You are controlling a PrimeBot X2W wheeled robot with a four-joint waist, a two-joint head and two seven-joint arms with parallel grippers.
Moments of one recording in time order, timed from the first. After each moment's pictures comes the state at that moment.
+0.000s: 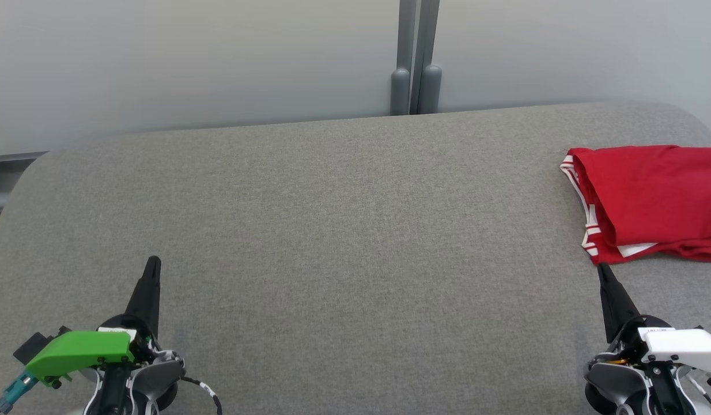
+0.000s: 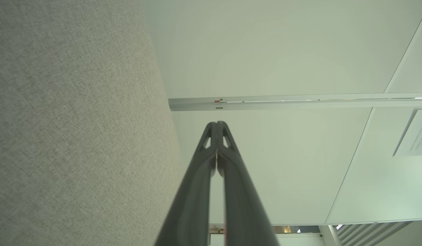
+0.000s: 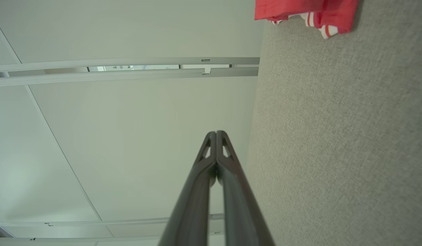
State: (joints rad) left arm -0.15 0.05 0.10 0.29 -1.61 -0.13 0.17; right arm -0.03 -0.05 -0.11 0.16 1.62 0.13 0.05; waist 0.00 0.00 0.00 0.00
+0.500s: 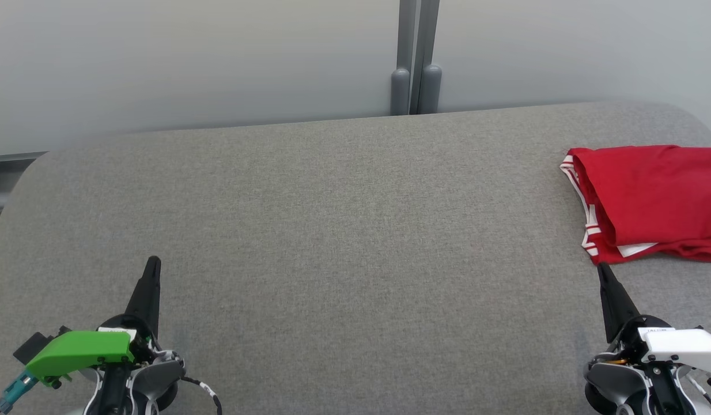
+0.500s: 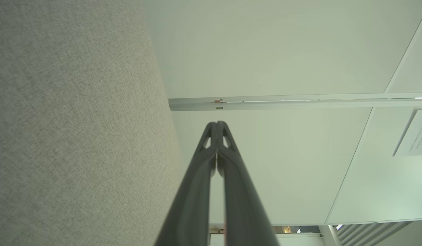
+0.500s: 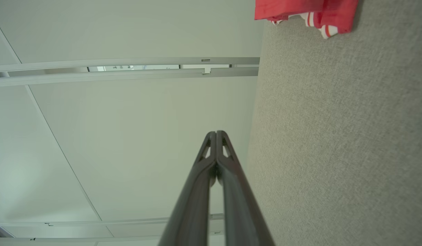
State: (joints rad) left arm -0.15 0.05 0.10 0.29 -1.61 -0.13 0.17; right arm -0.03 -0.05 -0.11 0.16 1.62 0.13 0.05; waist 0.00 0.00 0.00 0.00
